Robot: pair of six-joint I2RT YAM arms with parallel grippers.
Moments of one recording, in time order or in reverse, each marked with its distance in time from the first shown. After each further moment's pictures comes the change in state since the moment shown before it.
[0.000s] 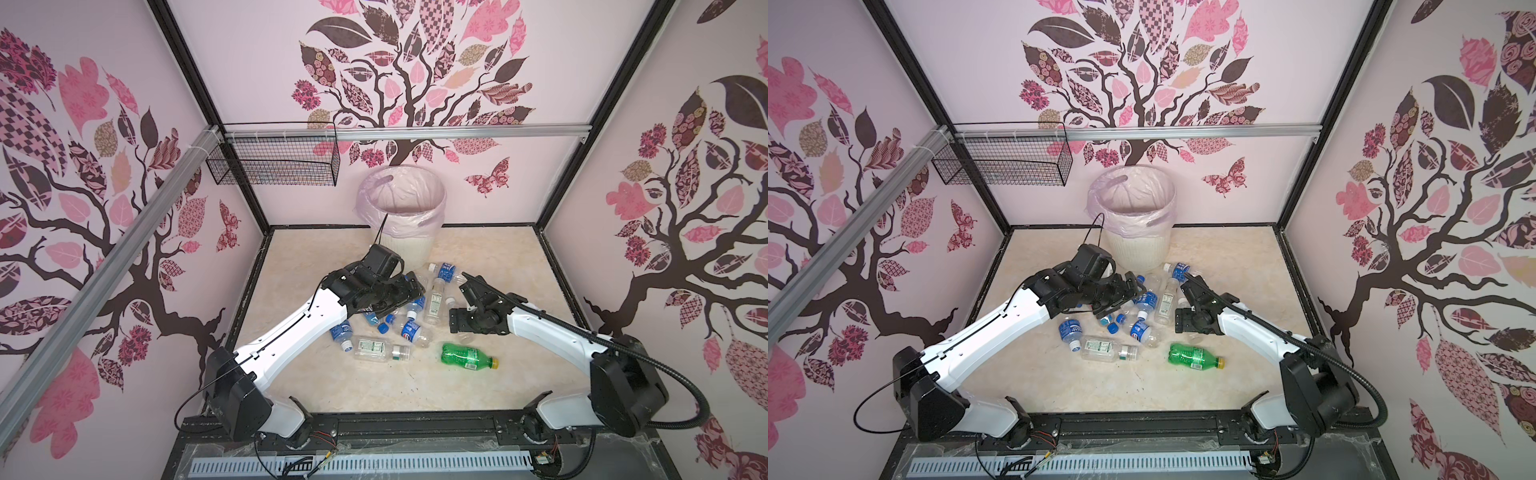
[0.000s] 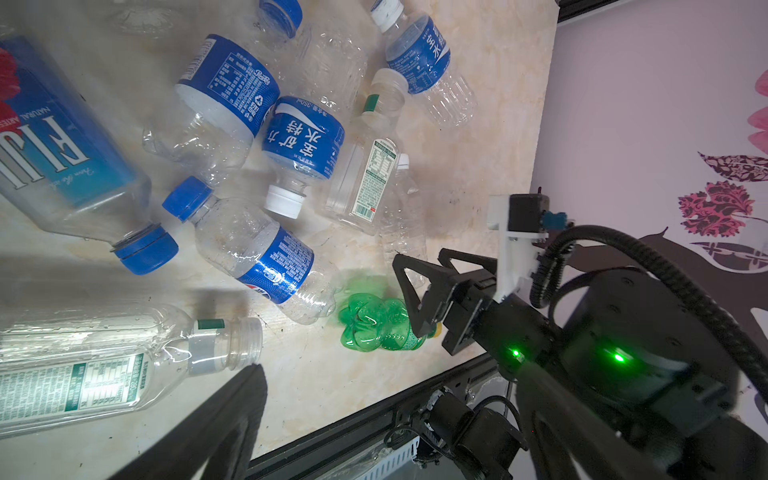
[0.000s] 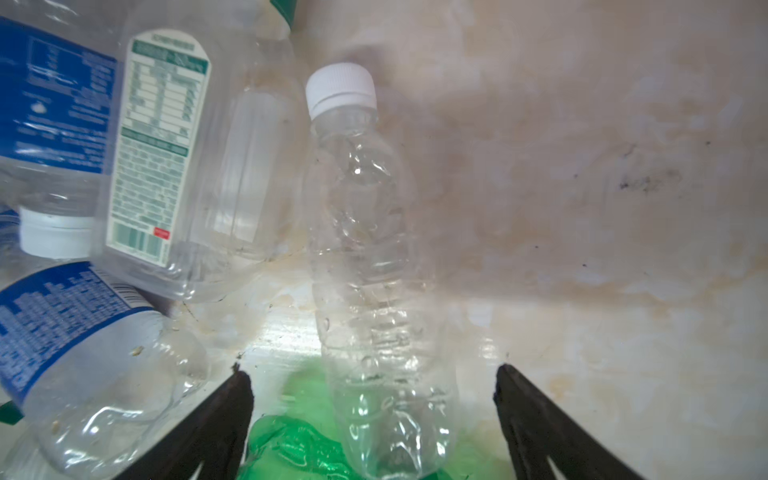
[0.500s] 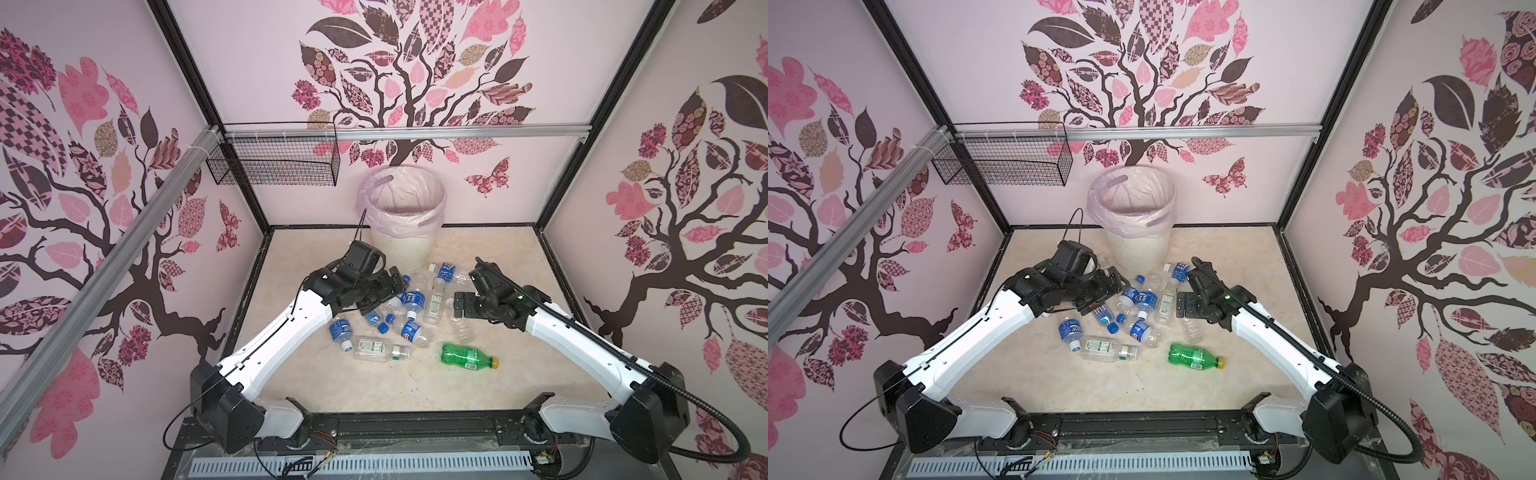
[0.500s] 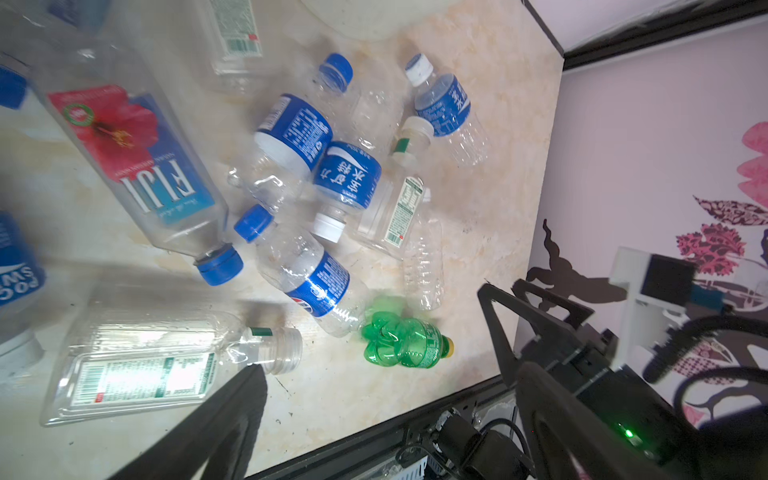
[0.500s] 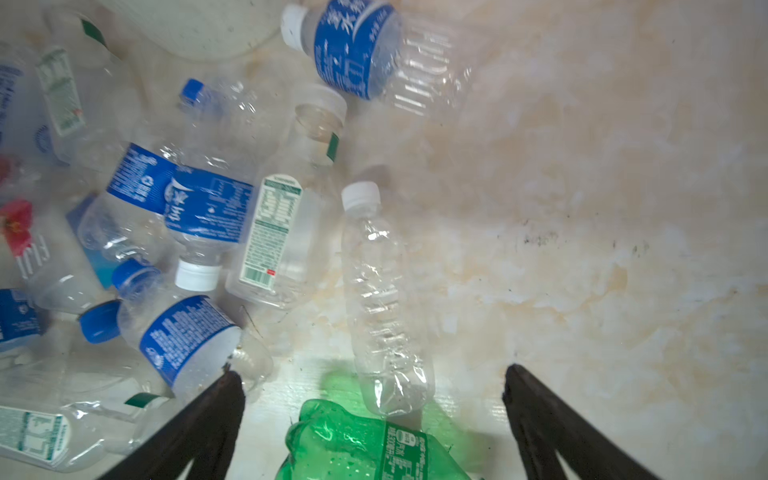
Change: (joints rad) left arm 0.069 -0.060 -0.032 -0.034 -0.012 0.030; right arm 0.021 -0.173 0.121 -0.141 0.084 0.020
